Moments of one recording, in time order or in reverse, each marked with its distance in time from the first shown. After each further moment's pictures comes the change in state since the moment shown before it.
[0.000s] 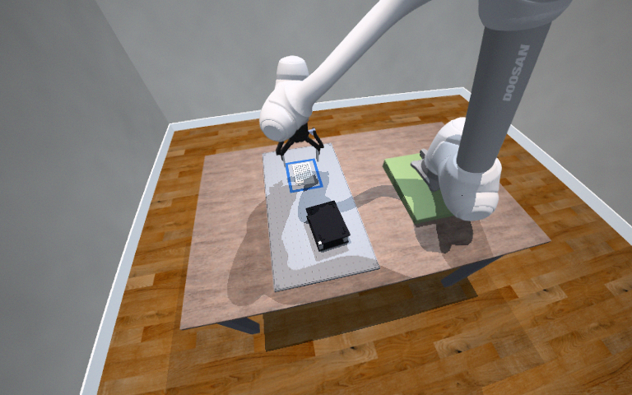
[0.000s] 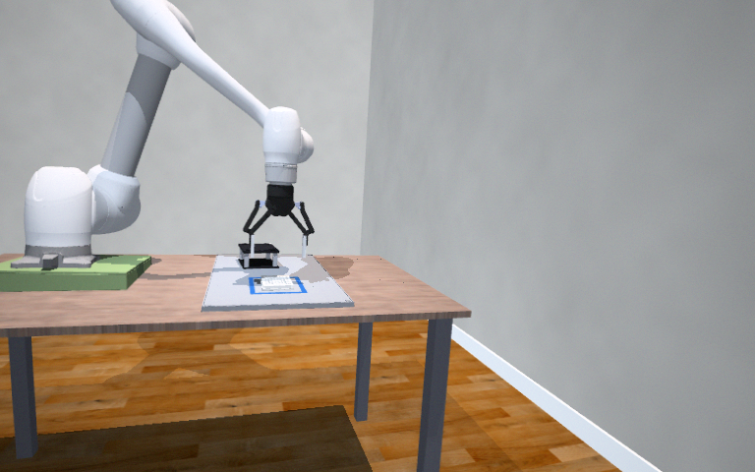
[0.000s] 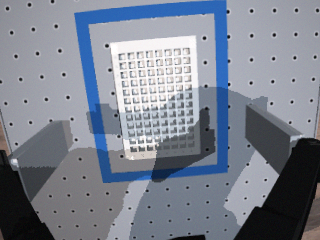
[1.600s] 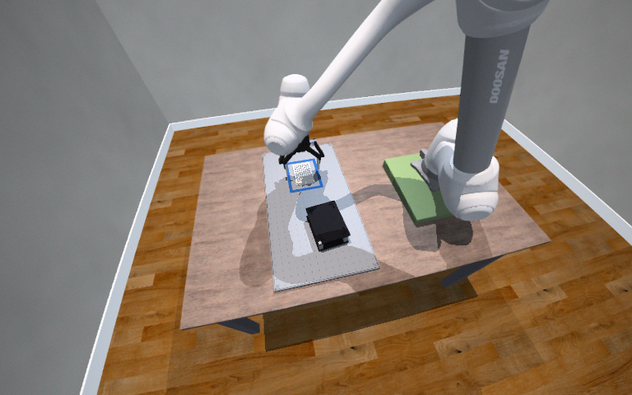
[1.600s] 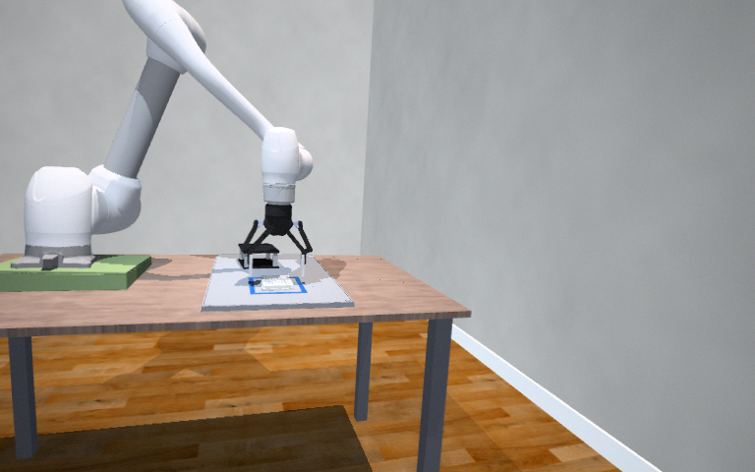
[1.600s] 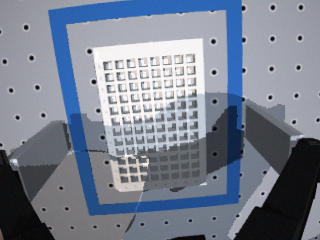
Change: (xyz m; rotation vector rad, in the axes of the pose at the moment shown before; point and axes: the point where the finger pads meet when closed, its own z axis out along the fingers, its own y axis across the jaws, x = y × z) arm 0.004 0.004 0.056 0.000 0.000 0.000
